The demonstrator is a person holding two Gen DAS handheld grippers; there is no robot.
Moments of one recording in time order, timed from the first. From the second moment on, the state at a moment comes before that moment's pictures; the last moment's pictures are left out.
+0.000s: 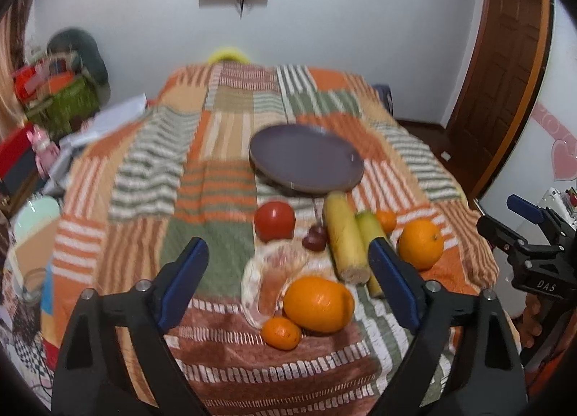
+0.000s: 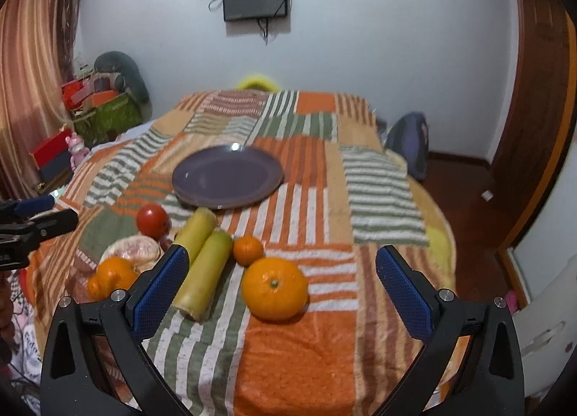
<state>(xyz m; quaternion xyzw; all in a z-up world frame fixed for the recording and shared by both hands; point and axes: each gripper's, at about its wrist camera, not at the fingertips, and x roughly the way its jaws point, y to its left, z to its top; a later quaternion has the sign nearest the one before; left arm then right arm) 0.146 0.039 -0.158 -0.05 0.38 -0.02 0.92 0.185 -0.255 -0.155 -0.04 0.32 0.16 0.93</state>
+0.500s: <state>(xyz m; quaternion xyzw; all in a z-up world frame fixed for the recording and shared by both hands) 0.163 0.019 -0.218 -0.04 0.46 -0.07 0.88 0.221 -0.249 -0.207 -0.02 0.42 0.19 0.89</state>
